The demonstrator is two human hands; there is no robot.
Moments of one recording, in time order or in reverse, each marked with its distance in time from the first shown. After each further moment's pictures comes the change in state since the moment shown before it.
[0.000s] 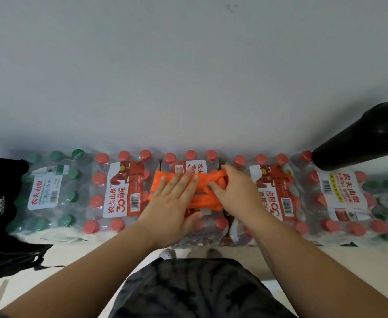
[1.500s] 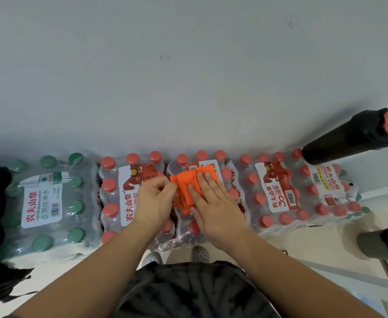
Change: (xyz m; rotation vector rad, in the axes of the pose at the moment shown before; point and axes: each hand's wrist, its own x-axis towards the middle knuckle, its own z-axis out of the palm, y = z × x) left_hand -0.014 -0.069 -0.018 -1.300 0.413 -0.475; right_hand -0.048 -0.063 0.082 -0.612 -0.039 -0.362
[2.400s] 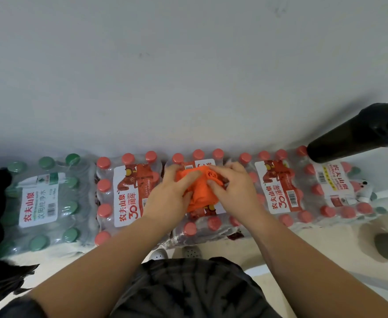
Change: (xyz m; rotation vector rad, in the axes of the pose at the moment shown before) left_hand 0.010 -0.011 0.030 0.903 -0.224 0.469; right_hand 0.021 0.058 -0.024 0.708 0.245 0.323
